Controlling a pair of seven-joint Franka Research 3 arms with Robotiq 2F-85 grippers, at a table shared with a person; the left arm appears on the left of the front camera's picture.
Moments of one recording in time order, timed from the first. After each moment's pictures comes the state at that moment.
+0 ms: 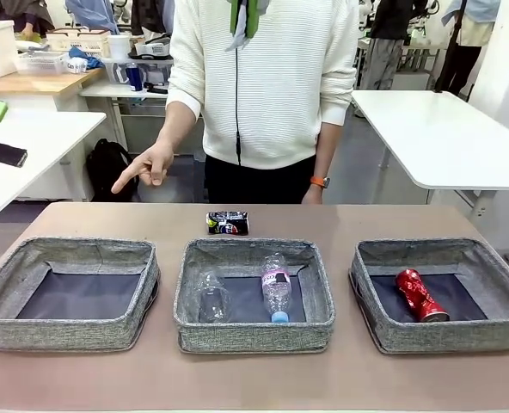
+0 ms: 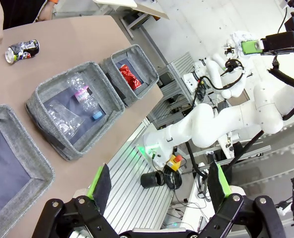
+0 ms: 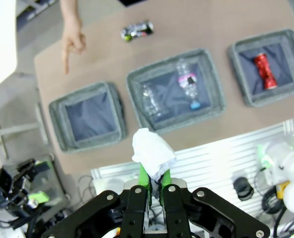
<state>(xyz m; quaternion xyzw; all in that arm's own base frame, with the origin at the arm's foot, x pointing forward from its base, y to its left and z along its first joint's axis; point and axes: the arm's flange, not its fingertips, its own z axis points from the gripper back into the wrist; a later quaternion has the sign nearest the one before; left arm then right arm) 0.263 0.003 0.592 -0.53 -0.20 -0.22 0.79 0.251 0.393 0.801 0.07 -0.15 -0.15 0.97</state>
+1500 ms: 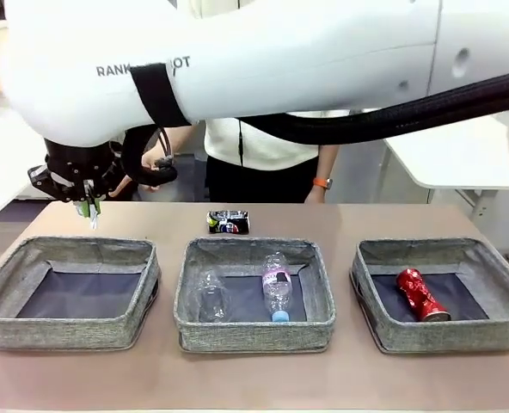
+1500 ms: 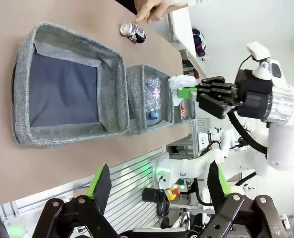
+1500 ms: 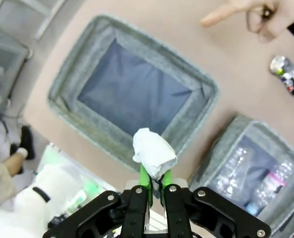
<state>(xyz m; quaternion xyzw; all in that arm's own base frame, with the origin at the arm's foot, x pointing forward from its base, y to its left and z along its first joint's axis) 0.192 0.195 0.489 -0.52 -0.20 0.06 0.83 0.329 0.620 0.538 0.07 -0.13 0.28 0.95</state>
